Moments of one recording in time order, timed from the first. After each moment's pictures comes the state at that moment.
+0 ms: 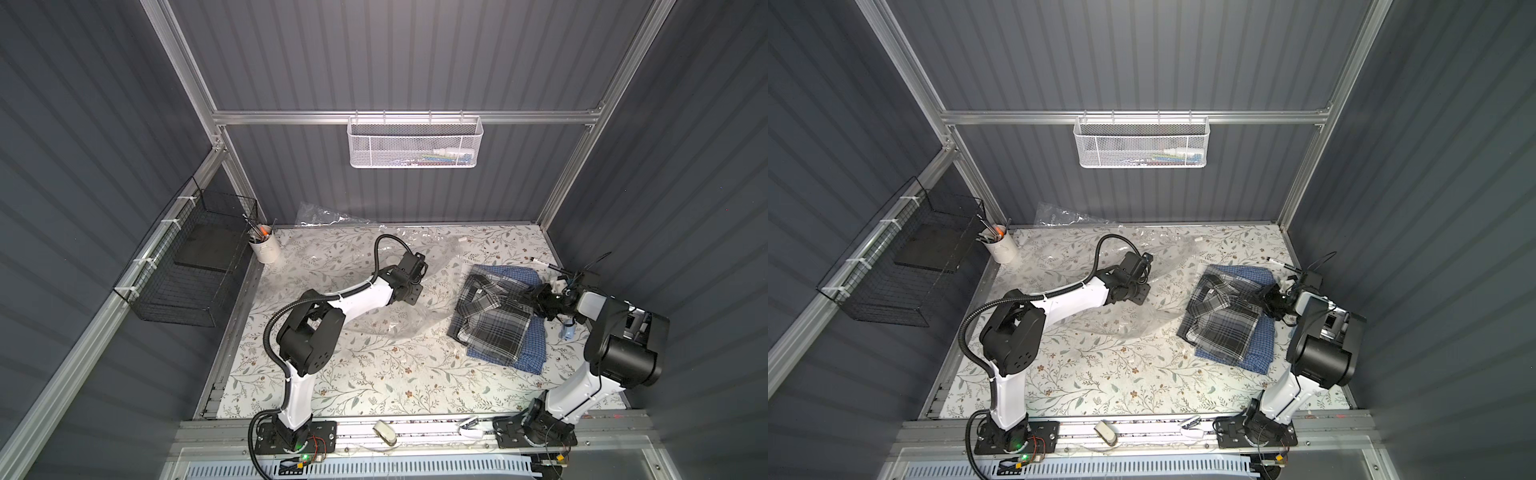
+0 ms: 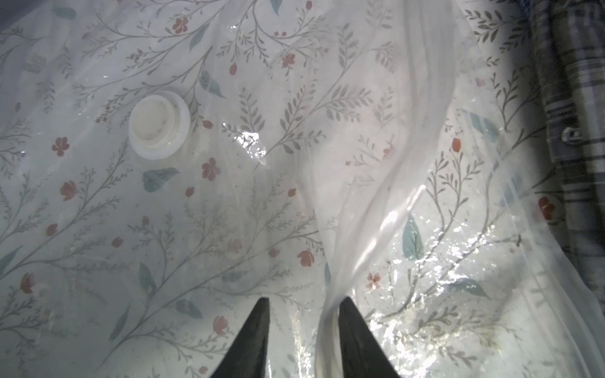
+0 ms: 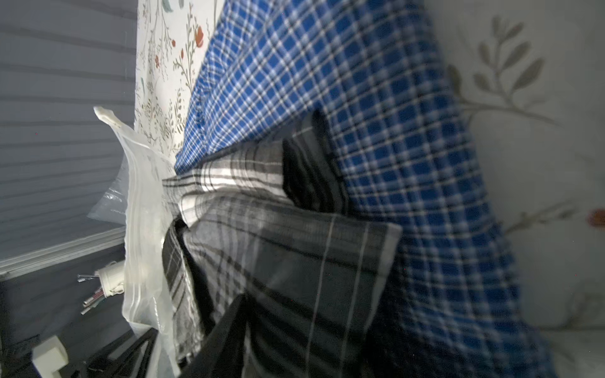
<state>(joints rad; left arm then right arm) -0.74 1.98 1.45 -0.41 -0.16 -0.08 -0.48 1.73 0.92 -0.28 -0.70 0.44</state>
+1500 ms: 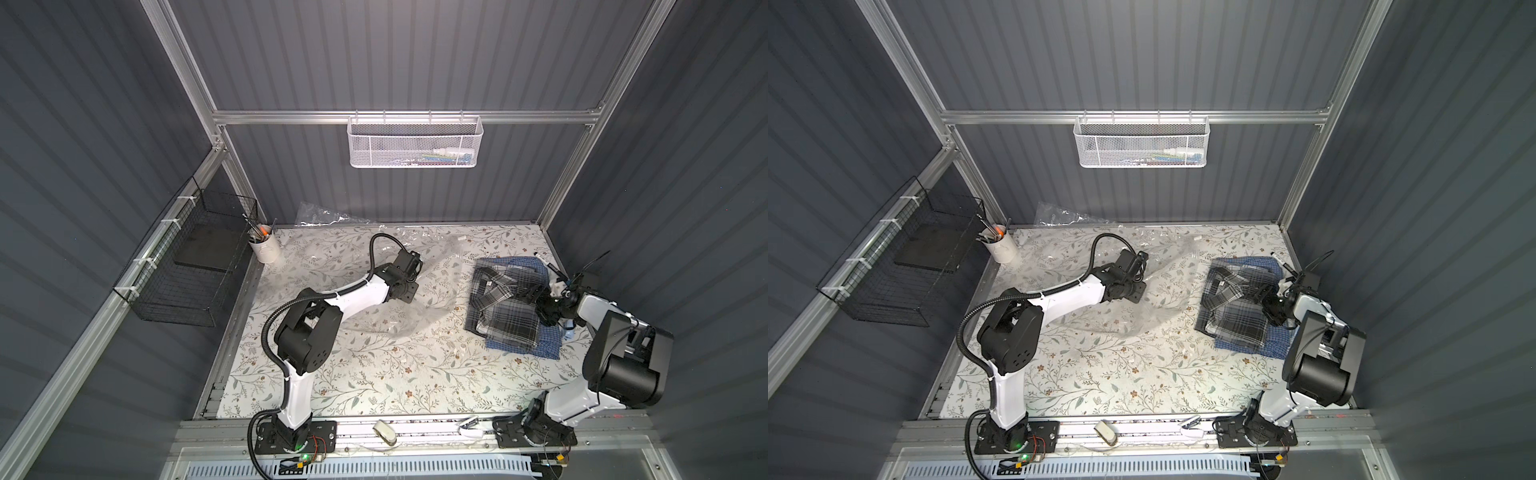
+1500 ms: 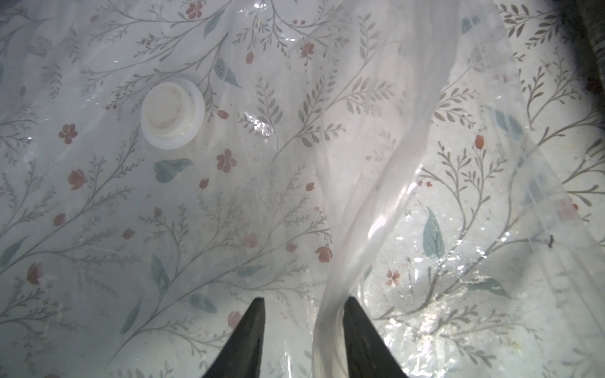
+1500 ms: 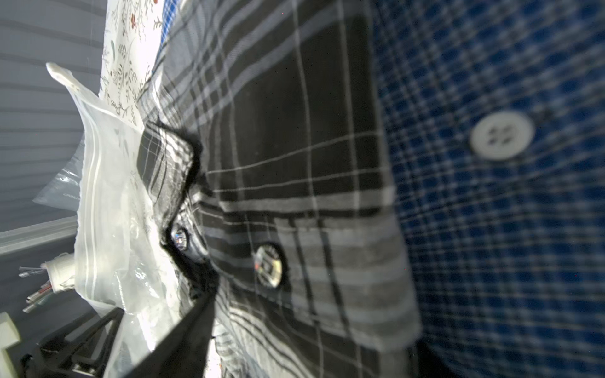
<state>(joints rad) -0.71 1.98 1.44 -0.42 -0.14 -0.08 -0.45 1.60 0.86 -0.41 -0.58 0.37</state>
